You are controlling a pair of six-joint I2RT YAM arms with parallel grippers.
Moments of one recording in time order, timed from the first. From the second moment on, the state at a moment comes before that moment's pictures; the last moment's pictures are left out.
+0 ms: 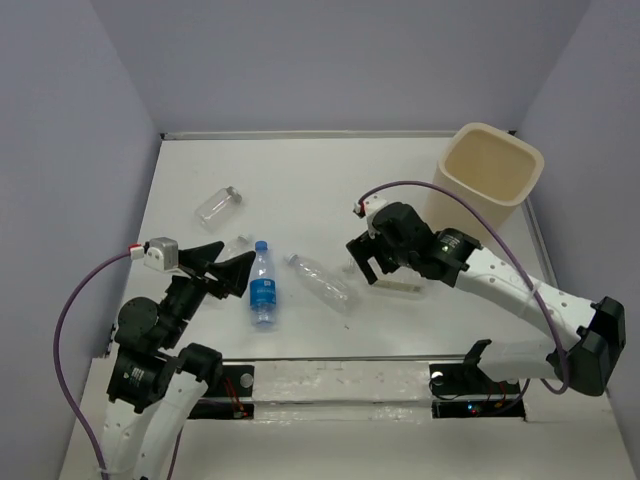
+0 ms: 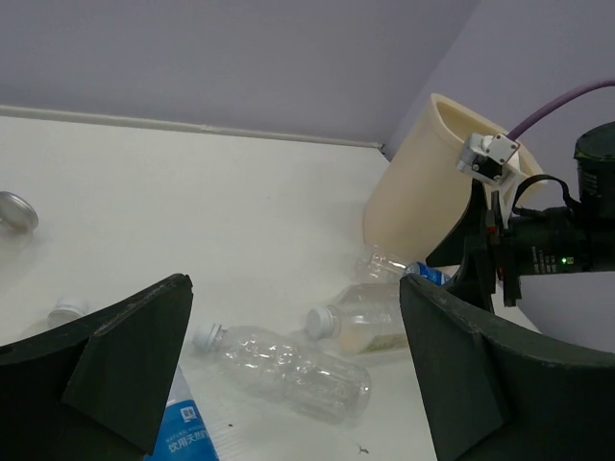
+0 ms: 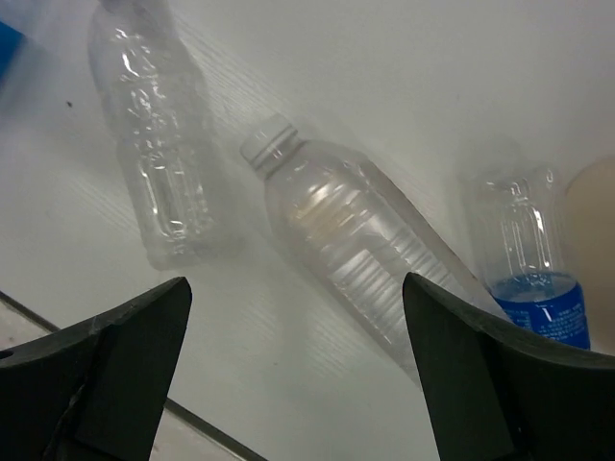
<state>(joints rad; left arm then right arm) -0.36 0.18 0.63 -0.32 0.11 -0.45 0.88 1.25 1.14 -0.68 0.23 0.12</state>
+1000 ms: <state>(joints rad) -0.36 0.18 0.63 -0.32 0.12 -0.45 0.71 1.62 1.20 -0.70 0.05 -0.24</state>
